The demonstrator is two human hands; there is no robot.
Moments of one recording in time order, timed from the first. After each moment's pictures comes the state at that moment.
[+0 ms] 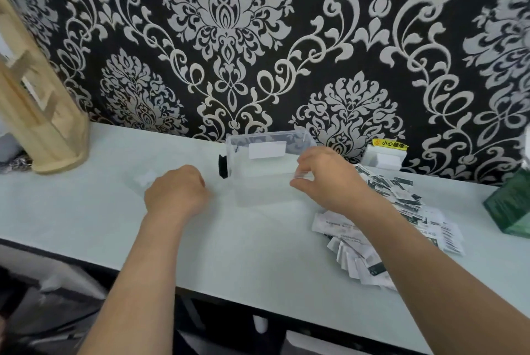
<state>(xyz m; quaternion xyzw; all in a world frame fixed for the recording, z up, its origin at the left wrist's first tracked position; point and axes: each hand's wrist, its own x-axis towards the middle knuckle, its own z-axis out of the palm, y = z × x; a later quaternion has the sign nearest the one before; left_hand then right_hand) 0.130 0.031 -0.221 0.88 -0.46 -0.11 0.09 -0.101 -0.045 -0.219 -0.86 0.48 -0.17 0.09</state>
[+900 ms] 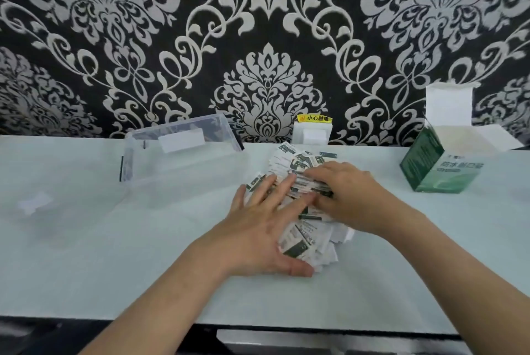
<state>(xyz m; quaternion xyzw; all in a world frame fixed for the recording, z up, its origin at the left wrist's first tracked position) -0.061 0.023 -0.261 0.49 -0.86 -0.15 -0.03 -0.257 -0.020 -0.238 -0.83 0.55 -0.04 0.08</state>
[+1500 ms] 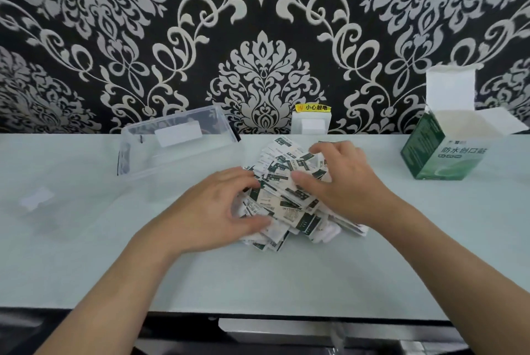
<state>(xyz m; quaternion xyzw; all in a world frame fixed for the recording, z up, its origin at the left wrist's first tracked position) -0.020 0.023 -0.237 0.54 -0.82 -0.18 0.11 -0.248 -0.008 -0.239 -0.75 0.61 -0.19 0.18</state>
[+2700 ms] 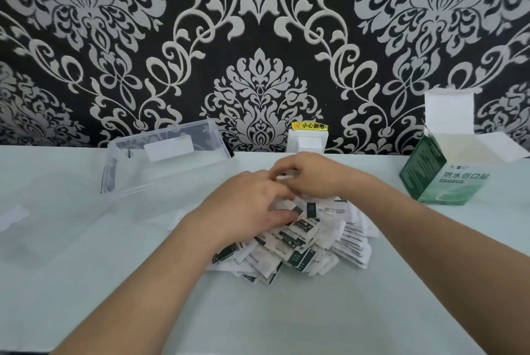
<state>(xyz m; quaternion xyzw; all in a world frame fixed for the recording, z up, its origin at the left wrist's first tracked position) -0.069 -0.025 -0.230 0.53 -0.83 -0.15 0.03 -0.226 -0.089 -0.236 -0.83 0.49 -0.06 0.28</state>
